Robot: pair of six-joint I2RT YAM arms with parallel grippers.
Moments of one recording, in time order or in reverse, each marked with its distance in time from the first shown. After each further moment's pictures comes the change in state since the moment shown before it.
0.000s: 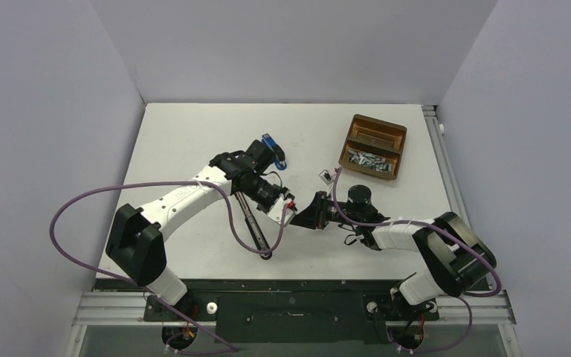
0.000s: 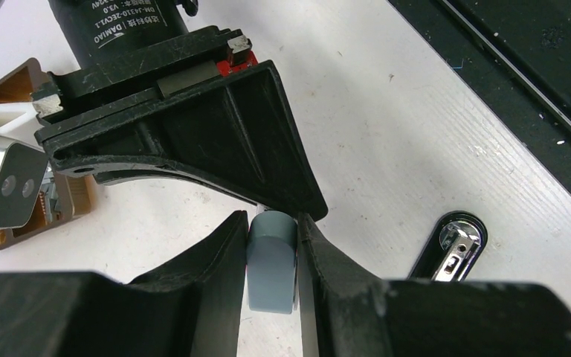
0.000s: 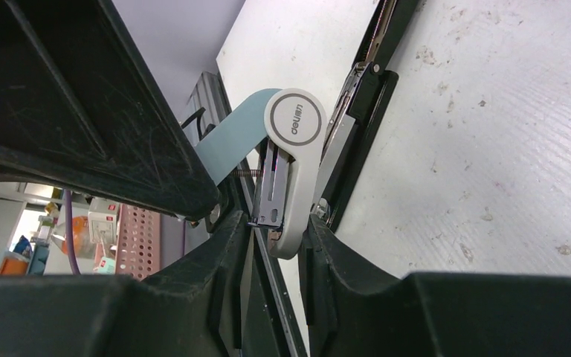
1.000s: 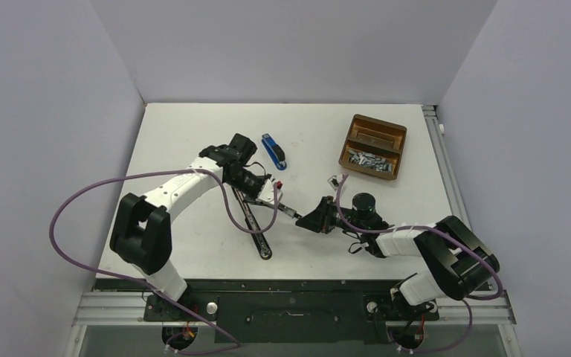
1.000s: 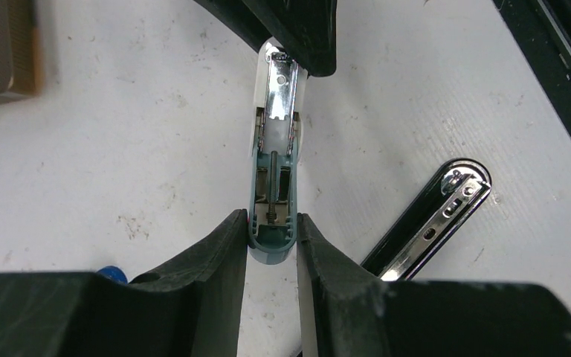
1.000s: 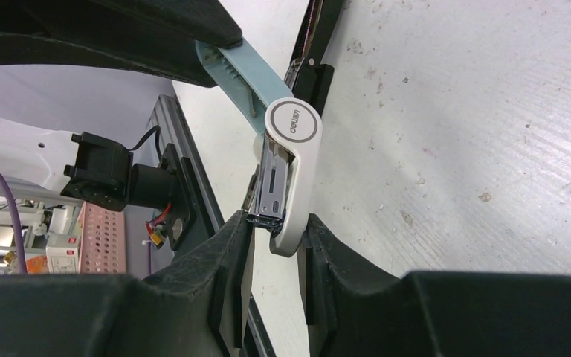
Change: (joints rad) left arm 0.188 0.060 -0.032 0.013 0.010 -0.057; right arm -0.006 -0.038 -0.105 0.024 0.128 -0.027
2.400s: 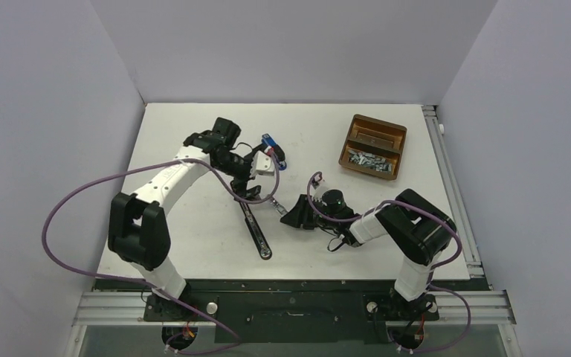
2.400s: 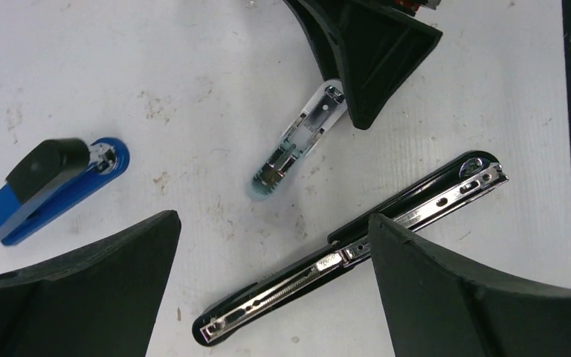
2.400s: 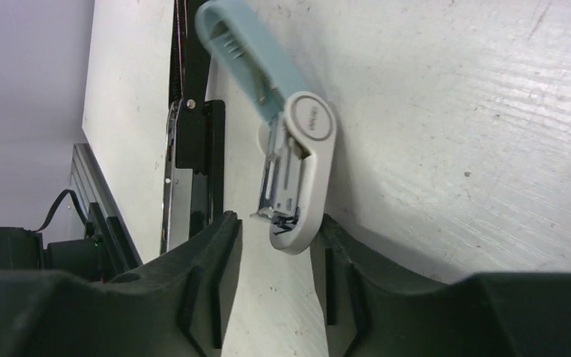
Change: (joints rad) left arm 0.101 0.051 0.109 -0.011 -0.097 -0.285; right arm 0.126 0.339 0.205 -0.071 0.280 0.045
